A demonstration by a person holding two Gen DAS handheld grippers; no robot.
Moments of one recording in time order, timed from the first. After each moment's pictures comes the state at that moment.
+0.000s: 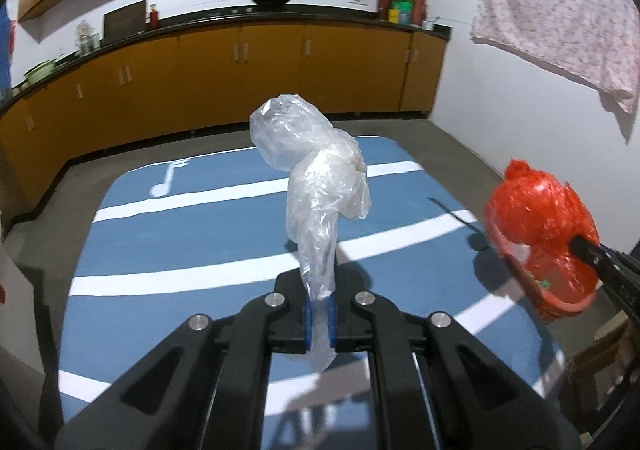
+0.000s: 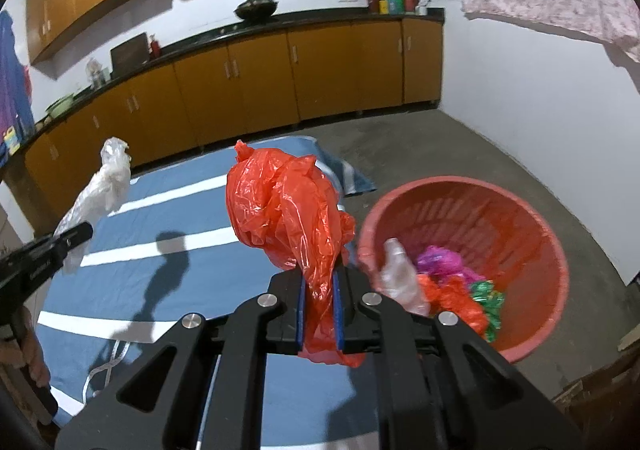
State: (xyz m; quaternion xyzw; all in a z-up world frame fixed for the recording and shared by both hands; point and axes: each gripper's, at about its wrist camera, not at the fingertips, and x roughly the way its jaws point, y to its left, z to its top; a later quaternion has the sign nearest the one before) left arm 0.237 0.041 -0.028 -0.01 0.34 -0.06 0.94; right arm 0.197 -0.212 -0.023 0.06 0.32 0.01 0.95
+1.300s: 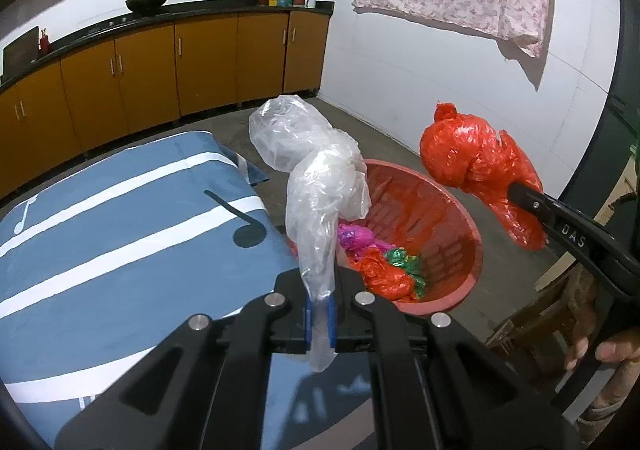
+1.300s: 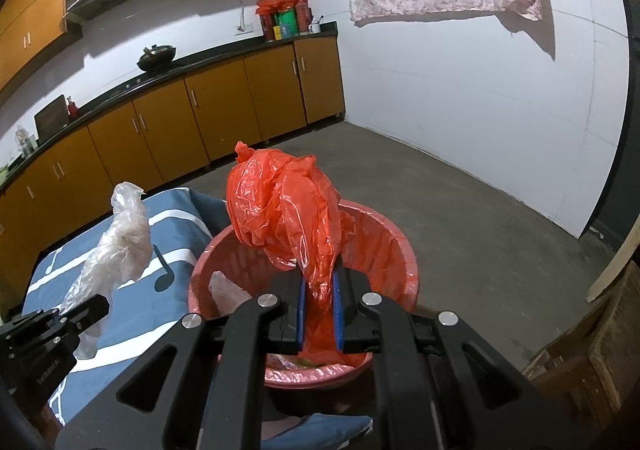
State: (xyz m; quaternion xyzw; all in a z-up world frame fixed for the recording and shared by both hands) left arm 0.216 -0.166 -0.033 0.02 0.35 -0.24 0.91; right arm 0.165 -0.345 -0.018 0.12 0.28 -0.13 0.94
